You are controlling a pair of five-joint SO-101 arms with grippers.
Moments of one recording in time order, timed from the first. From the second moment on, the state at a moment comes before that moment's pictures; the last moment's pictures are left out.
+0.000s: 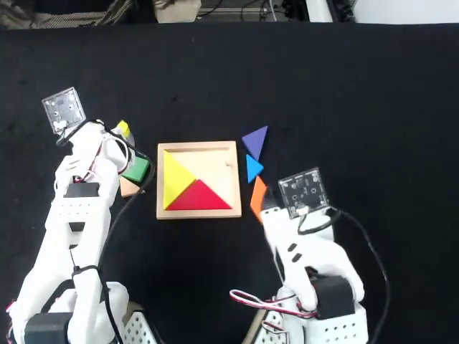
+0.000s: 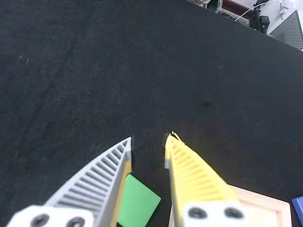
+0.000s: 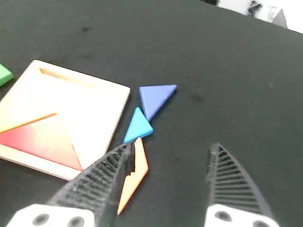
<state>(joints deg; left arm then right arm) -7.8 -28.9 59.5 11.8 18.2 -10.5 -102.9 82.4 62.2 9.1</state>
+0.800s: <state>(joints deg) -7.8 -28.9 59.6 11.8 18.2 -10.7 -1.5 18.1 81.4 -11.4</state>
